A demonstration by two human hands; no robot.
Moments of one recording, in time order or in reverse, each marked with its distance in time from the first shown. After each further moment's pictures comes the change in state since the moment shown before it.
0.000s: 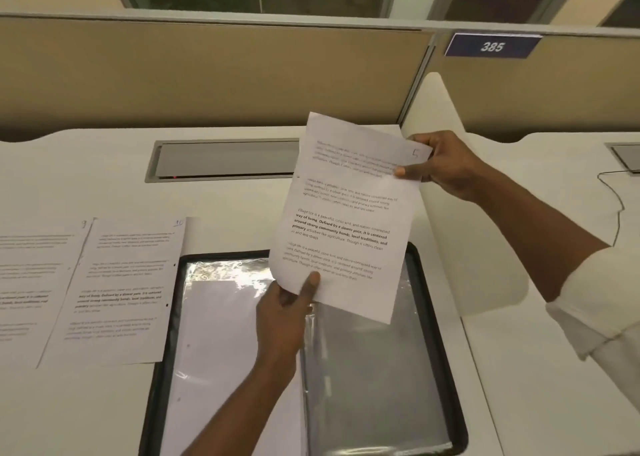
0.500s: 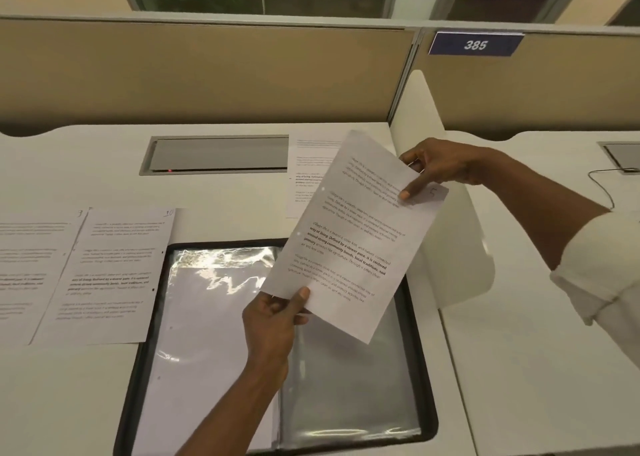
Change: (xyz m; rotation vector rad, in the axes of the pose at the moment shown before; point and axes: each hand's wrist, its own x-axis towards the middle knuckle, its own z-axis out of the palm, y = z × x) left_hand -0.039 -0.022 0.024 -0.074 0.126 0.033; right_hand -0.021 -0.006 -0.046 -0.398 -0.401 0.197
